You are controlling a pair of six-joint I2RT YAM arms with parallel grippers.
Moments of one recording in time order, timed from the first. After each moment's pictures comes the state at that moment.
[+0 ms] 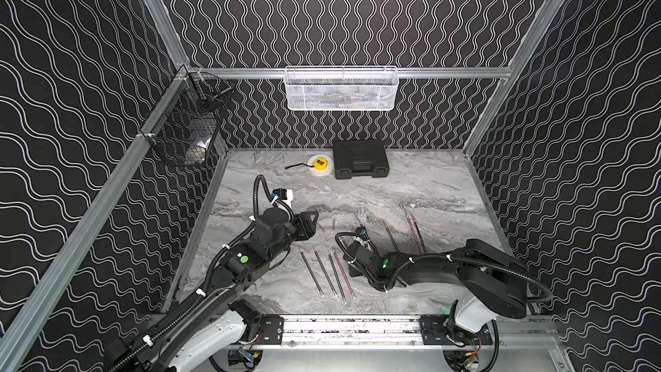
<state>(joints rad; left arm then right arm) -0.56 0.83 0.70 -0.31 -0.07 -0.70 1.11 1.66 0.73 -0.09 0.40 0.83</state>
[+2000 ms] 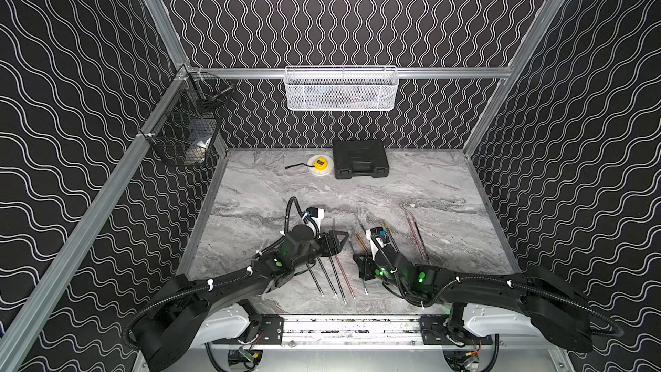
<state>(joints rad) -0.71 1.18 0.41 0.39 0.13 -0.90 1.12 1.24 0.44 0.19 0.25 0.81</state>
